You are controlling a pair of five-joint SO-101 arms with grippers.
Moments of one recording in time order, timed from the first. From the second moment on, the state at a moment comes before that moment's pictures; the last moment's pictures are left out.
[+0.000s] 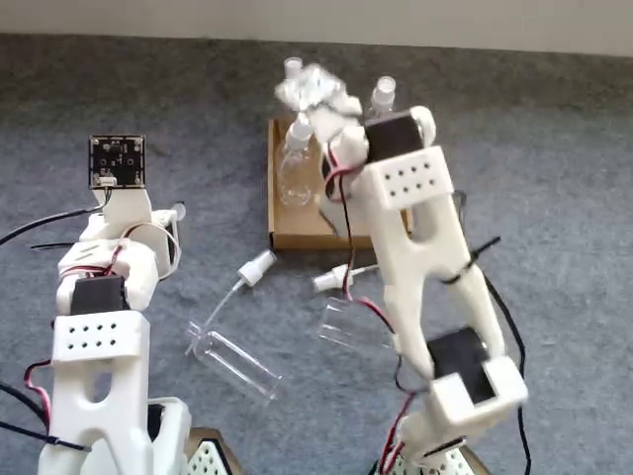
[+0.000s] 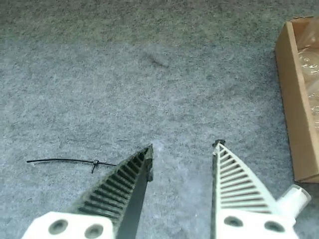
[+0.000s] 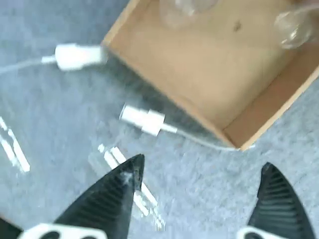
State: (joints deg) left arm -13.1 -48.4 55.5 41.6 0.3; right arm -24.2 2.6 -17.3 100.1 26.1
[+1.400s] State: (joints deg) left arm -13.2 -48.4 56.4 39.7 0.3; right arm -8.0 -23.1 52.4 69.4 40.8
